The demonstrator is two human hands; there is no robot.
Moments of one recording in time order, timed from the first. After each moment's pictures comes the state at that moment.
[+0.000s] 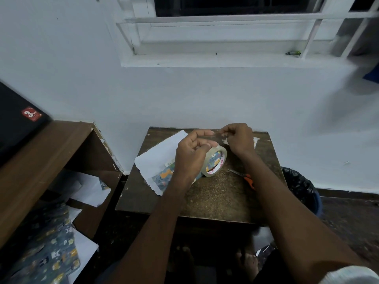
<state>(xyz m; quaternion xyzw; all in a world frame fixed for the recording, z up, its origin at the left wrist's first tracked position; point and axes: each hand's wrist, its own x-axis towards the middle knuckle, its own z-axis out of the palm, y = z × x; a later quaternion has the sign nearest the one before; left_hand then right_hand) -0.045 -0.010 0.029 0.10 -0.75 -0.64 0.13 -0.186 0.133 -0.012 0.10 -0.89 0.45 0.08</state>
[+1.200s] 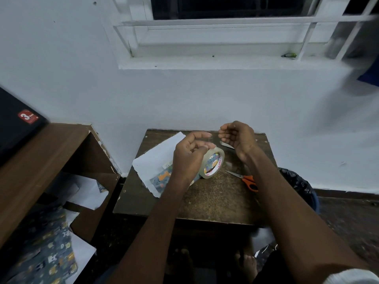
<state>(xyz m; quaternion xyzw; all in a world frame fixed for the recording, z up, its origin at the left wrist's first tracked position) -0.044 -0.010 0.030 0.10 -0.74 -0.65 0.13 -0.179 0.139 0.006 -0.01 -0.61 0.79 -0.11</state>
